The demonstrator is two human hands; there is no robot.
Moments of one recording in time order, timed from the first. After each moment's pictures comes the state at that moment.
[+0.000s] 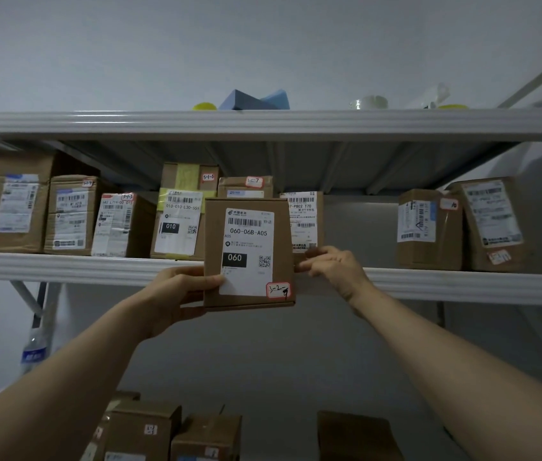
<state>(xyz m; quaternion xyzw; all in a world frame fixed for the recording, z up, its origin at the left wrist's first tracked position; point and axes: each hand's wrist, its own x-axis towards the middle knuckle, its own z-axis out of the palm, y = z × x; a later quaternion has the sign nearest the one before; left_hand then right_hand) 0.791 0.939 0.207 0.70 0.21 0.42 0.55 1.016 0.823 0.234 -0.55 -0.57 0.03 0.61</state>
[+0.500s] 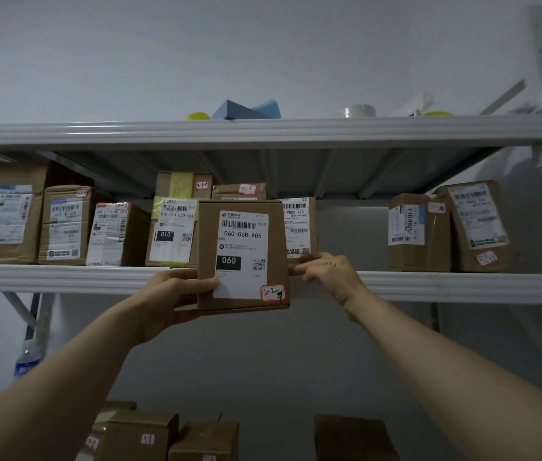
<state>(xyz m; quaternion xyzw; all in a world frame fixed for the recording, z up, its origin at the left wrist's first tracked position) 0.787 0.935 0.213 0.69 0.20 0.43 0.55 1.011 0.812 0.232 -0.53 -0.58 0.06 0.62</state>
